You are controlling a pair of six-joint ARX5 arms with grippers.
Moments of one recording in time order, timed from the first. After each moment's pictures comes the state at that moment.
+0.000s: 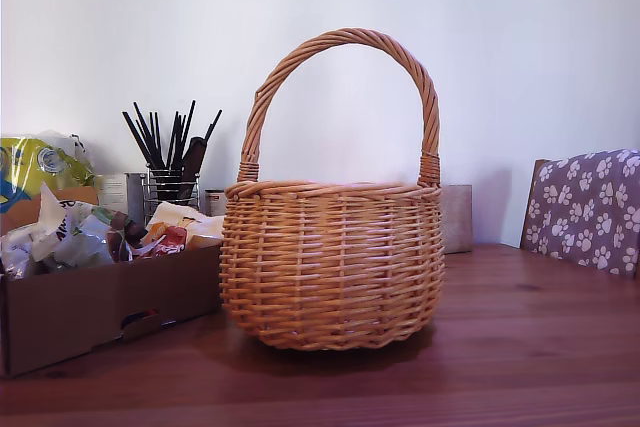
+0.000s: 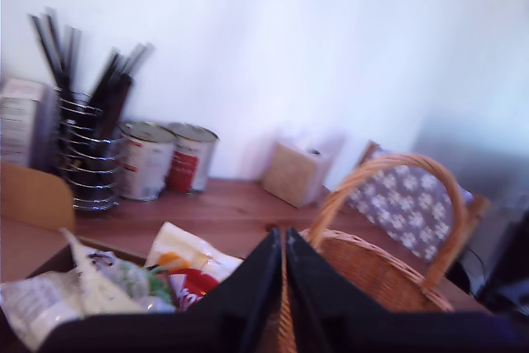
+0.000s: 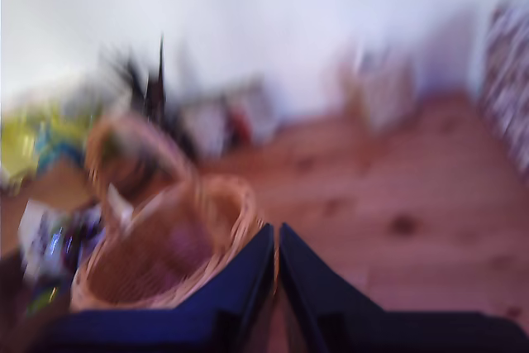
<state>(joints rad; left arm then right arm) 0.07 0.13 0.32 -0.15 0.56 -0.36 0.13 0.27 0.54 -0.49 -0.25 0.22</state>
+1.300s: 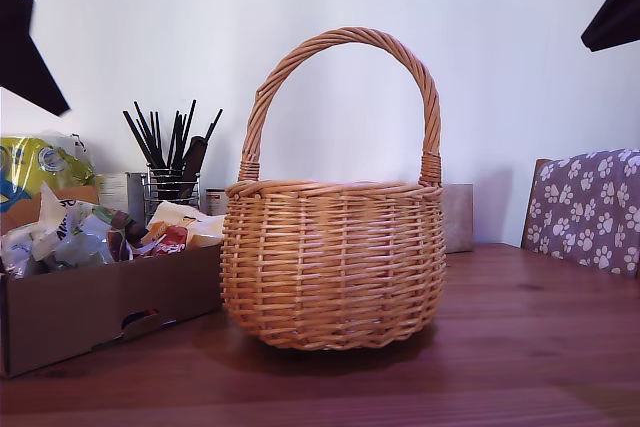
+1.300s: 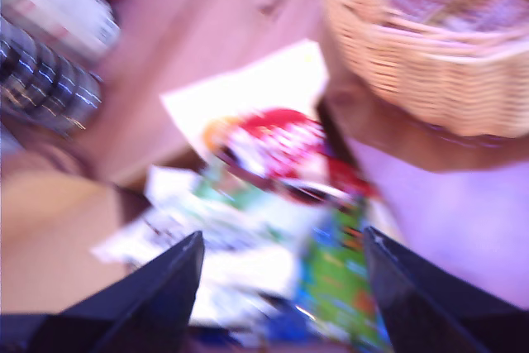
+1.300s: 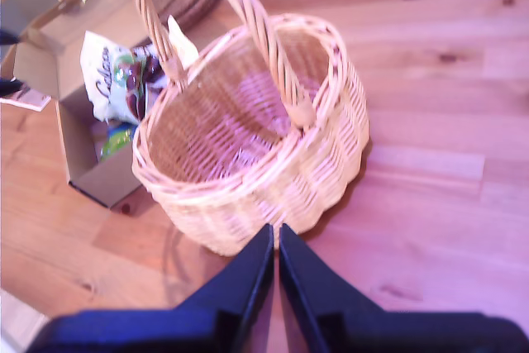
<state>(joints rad) -0.18 1.17 0.94 -0.52 0.23 0.70 0.24 0.68 0.64 -0.49 -0.41 0.16</state>
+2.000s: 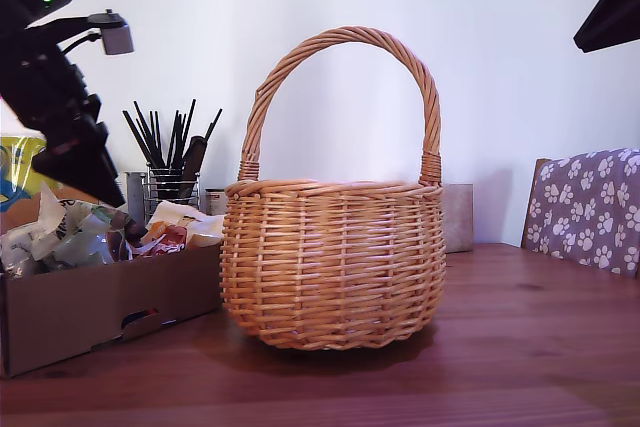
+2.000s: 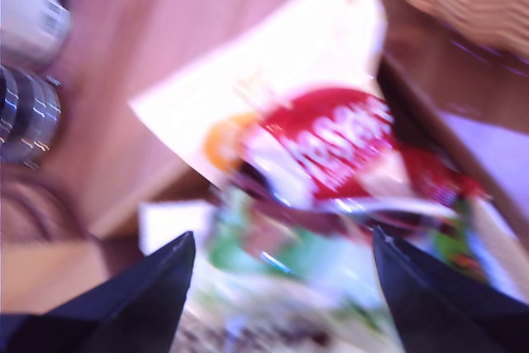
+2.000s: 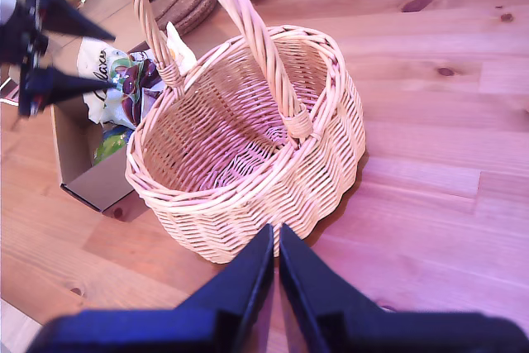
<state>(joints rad) -0.19 1.58 1.11 -0.41 0.20 0.89 0.24 0.70 0.64 -0.47 -0.41 0.13</state>
